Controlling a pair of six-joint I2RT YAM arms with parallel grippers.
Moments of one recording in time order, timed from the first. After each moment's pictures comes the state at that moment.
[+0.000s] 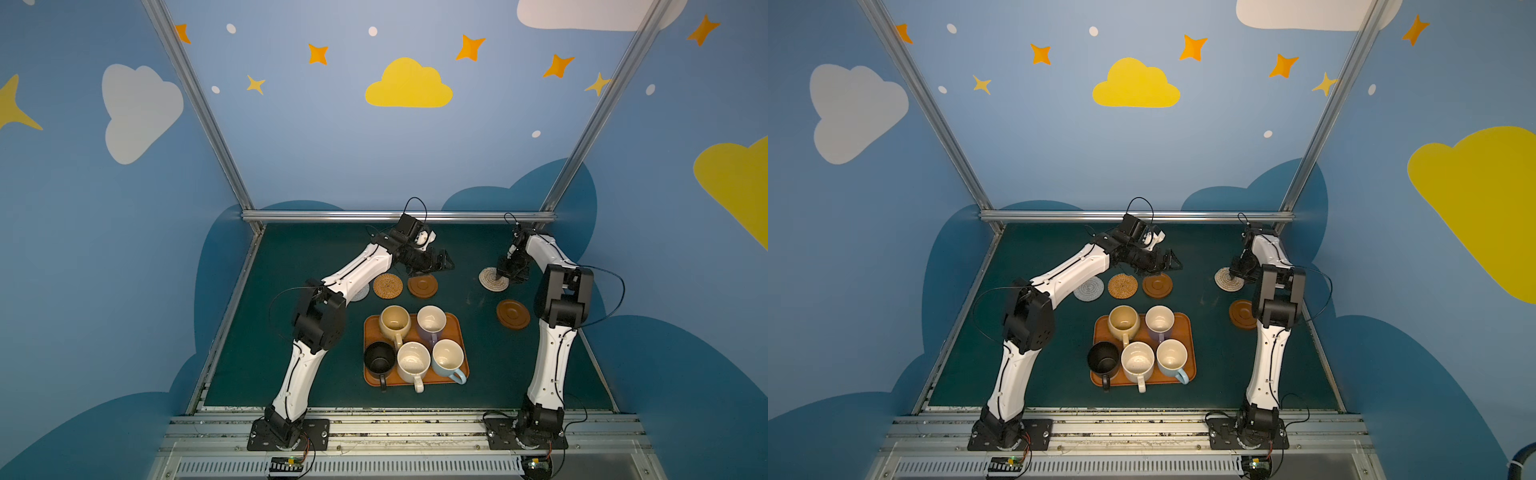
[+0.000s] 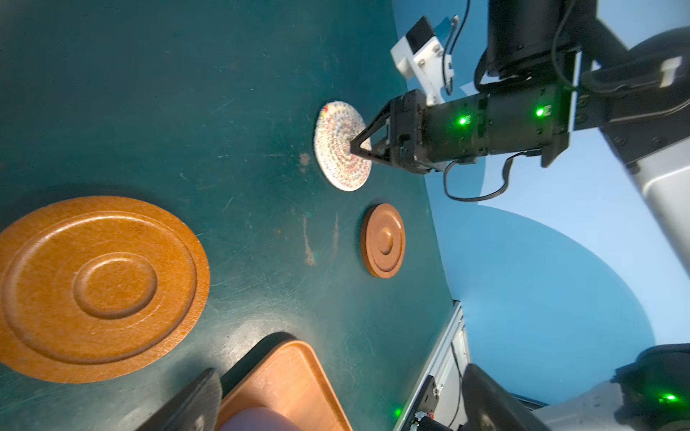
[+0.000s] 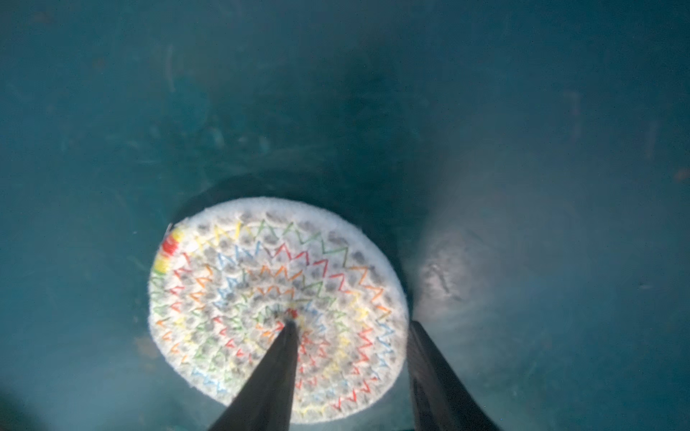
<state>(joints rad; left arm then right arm) -0.60 2.22 2.03 -0.62 0.62 -0.60 -0.06 2.35 1.98 -1.08 -0.06 0.22</state>
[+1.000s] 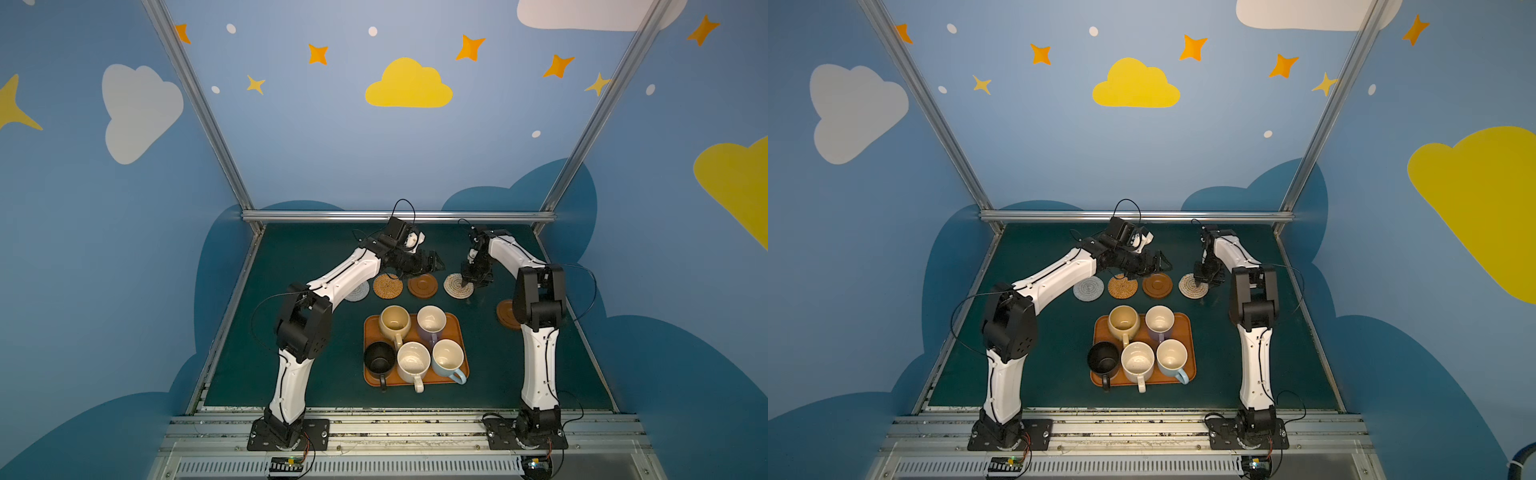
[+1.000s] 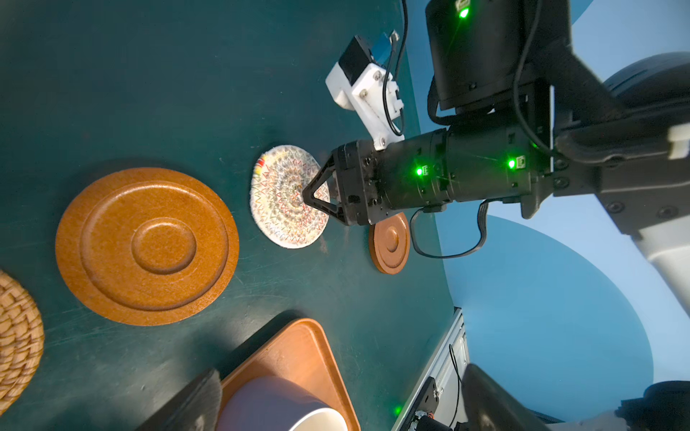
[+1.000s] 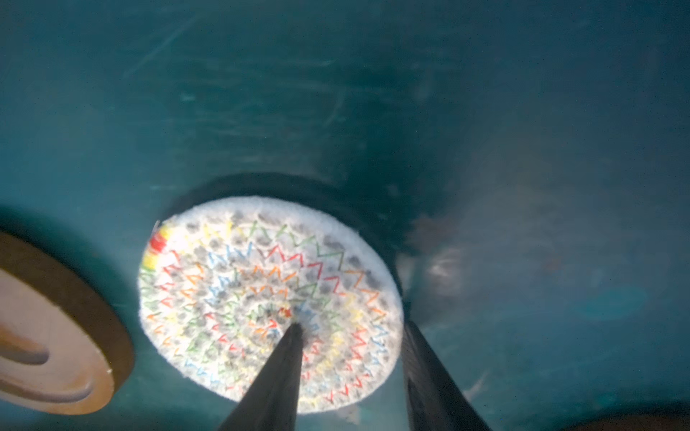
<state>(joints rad) -0.57 2.06 1.80 -0.55 0.57 -0.62 0.19 2.31 1.91 -1.11 -0.09 0.25</state>
